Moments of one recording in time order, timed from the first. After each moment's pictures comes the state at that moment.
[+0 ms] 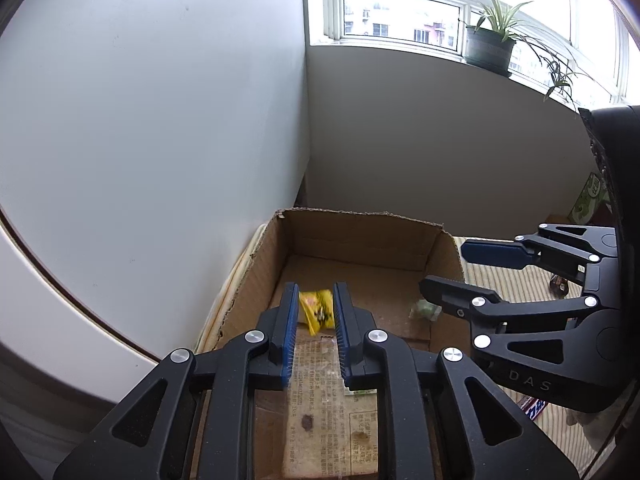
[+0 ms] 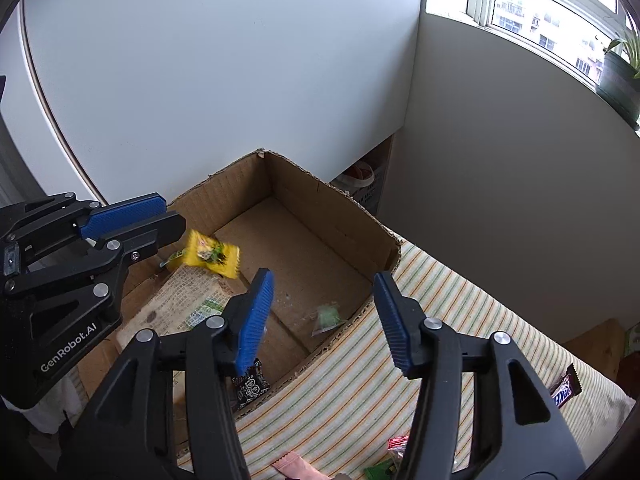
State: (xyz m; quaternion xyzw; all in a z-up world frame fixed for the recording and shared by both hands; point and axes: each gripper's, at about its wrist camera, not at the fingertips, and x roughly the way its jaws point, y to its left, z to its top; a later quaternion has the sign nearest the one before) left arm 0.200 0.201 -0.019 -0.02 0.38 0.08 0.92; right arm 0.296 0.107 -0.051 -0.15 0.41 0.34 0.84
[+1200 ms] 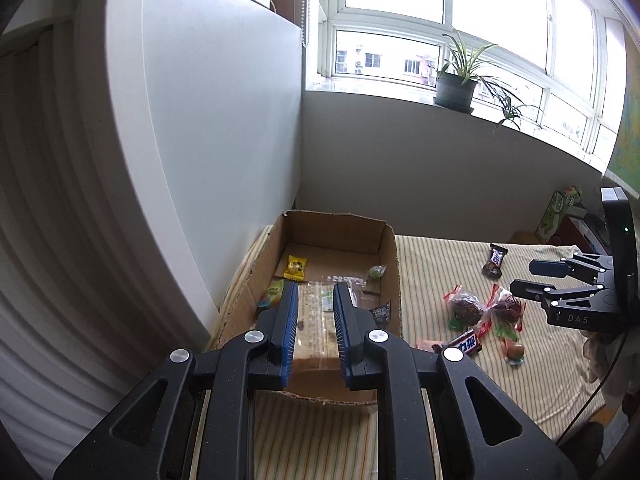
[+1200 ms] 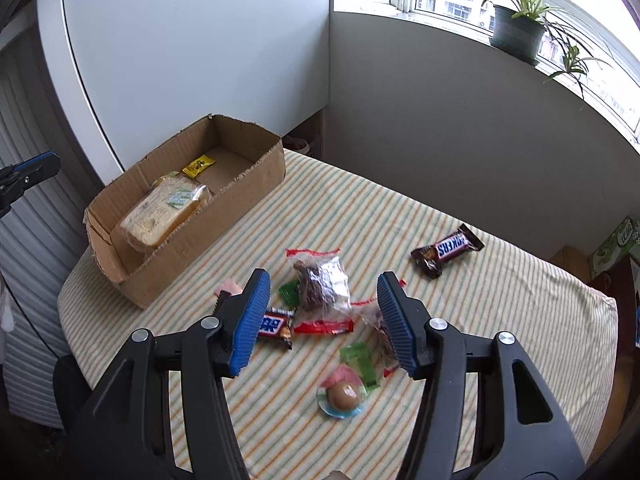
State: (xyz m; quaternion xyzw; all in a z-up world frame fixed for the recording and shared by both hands) left arm 0.083 0.185 0.038 -0.03 0.33 0.05 0.94; right arm 0.199 -0.063 -0.018 -0.12 0.42 0.25 0.86
